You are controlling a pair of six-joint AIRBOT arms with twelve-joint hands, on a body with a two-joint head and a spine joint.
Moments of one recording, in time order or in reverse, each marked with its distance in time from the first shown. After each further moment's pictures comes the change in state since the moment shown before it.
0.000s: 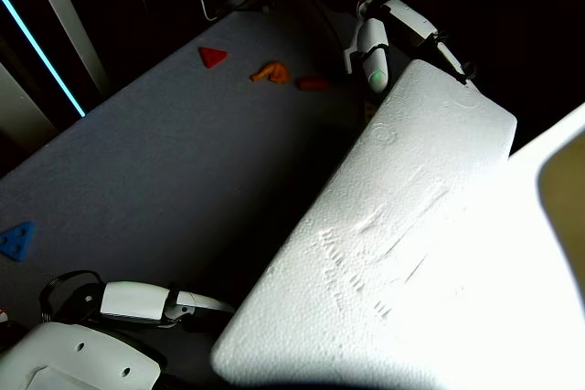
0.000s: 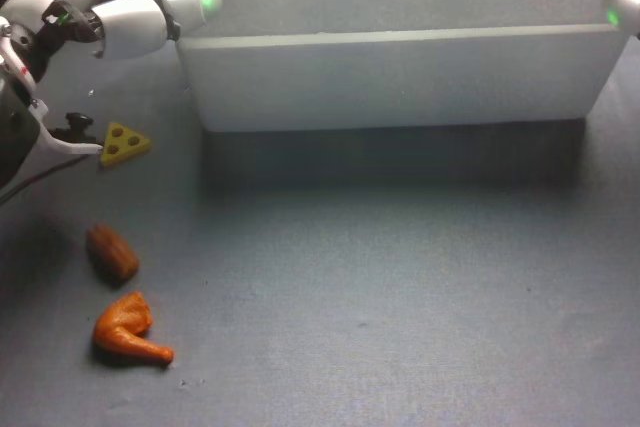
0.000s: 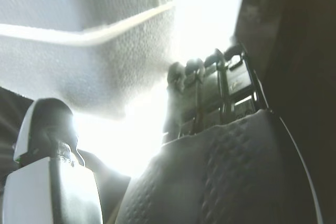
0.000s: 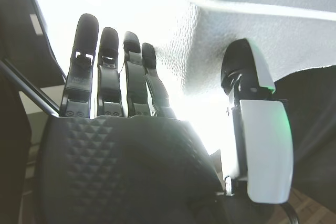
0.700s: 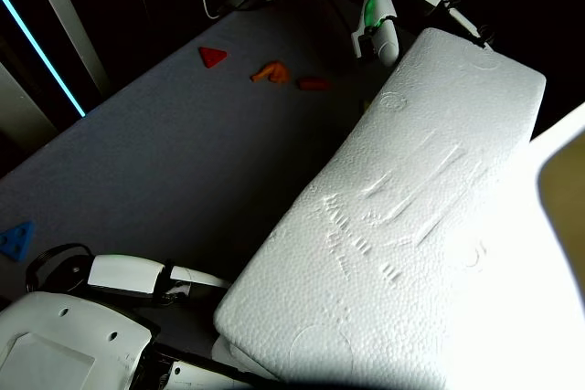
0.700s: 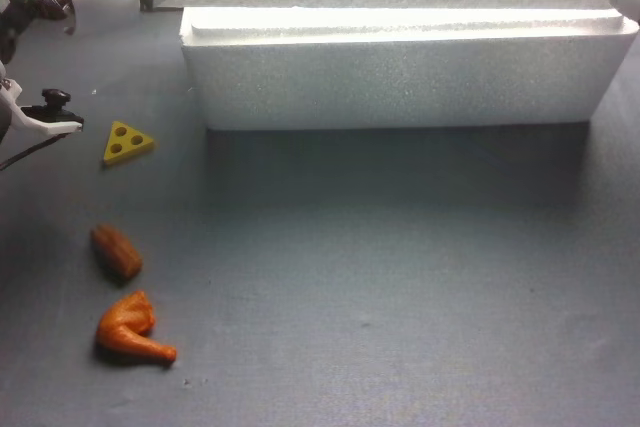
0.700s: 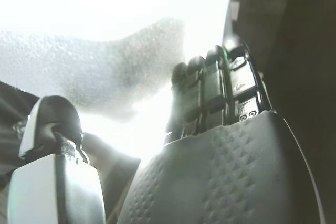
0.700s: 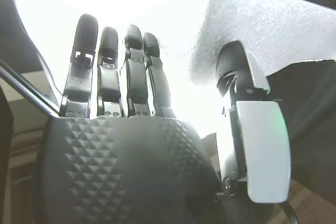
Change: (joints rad) left arm -0.005 0.053 -0.049 0.016 -0.083 -0.005; right arm 0.015 0.039 -0.051 -0.064 0.050 0.003
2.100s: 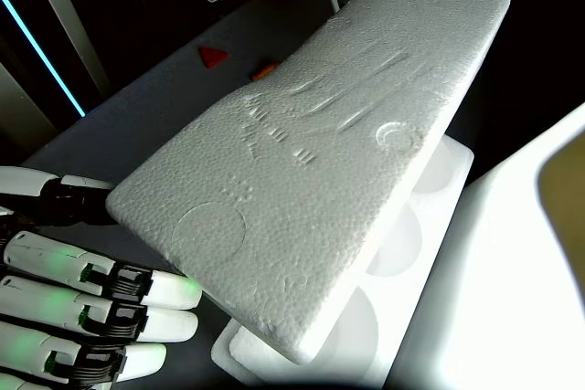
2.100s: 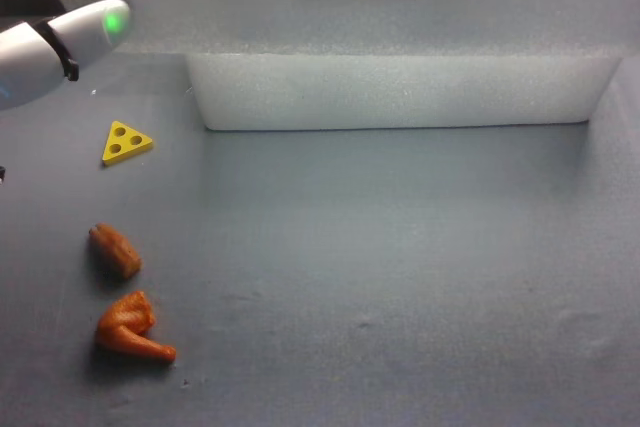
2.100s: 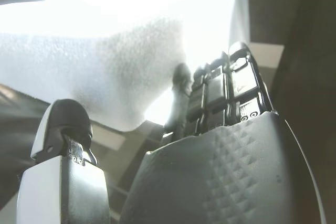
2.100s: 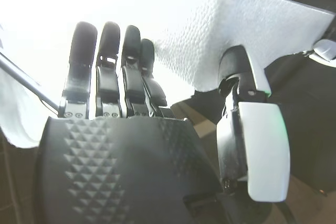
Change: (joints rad) left arm 0.237 0.239 -0.310 0.055 -0.320 0.051; right arm -0.198 0.229 -0.325 -0.171 0.277 0.000
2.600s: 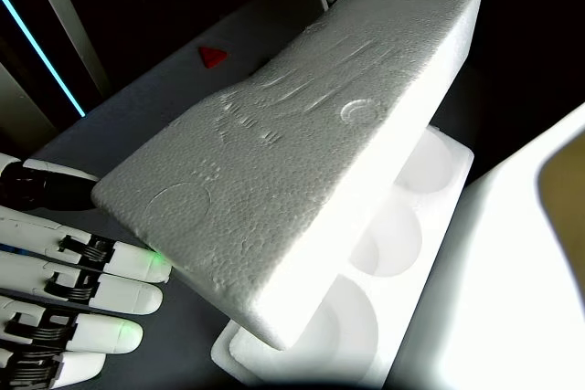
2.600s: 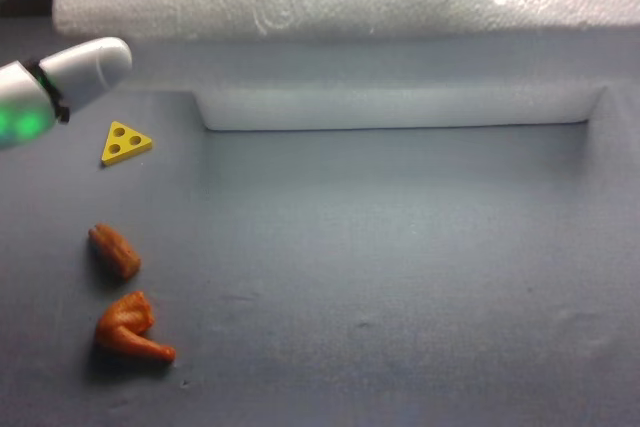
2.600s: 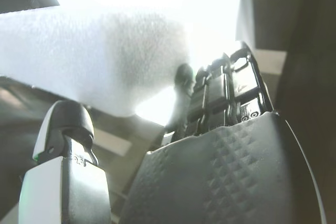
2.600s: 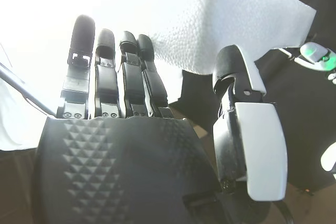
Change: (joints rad) left arm 0.090 0.052 -0.093 0.013 -0.039 0.011; right arm -0.085 0.096 -0.087 -0.046 0.004 0.013
